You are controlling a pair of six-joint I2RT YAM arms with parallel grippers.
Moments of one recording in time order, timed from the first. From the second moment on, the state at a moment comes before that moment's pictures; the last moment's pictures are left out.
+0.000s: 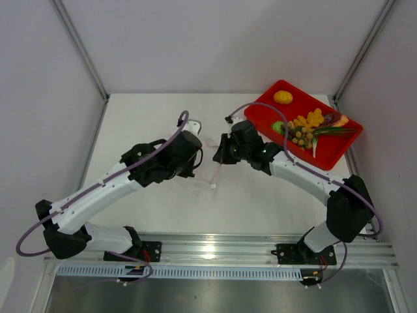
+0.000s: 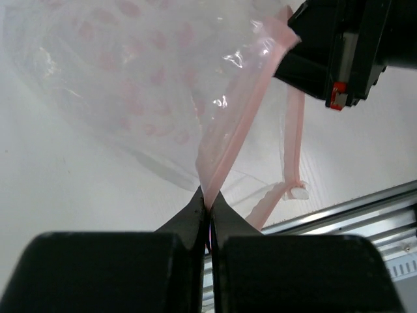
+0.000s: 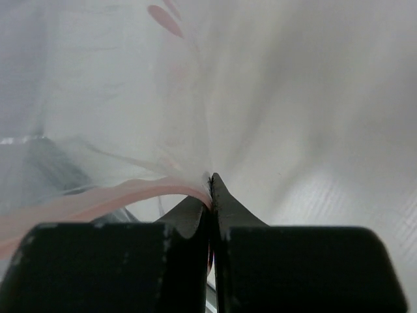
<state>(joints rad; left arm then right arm) -0.98 1.26 1.49 -1.11 -0.45 -0.54 0.77 1.53 1.22 -0.27 -0.11 0.61</state>
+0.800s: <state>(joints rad) -0.77 1.36 1.38 -0.80 -0.13 -0.47 0.63 1.48 1.16 -0.30 -0.19 0.49</state>
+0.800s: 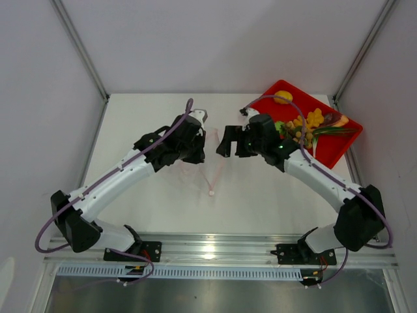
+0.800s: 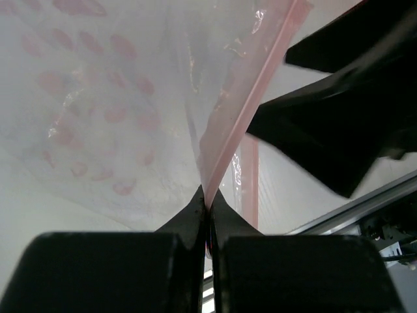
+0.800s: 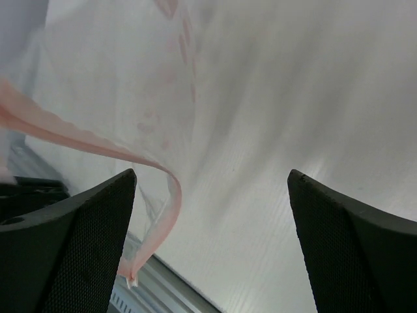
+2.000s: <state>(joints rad) -0.75 1.39 1.32 -0.73 -0.06 -0.48 -0.21 1.79 1.26 -0.37 0.20 0.41</state>
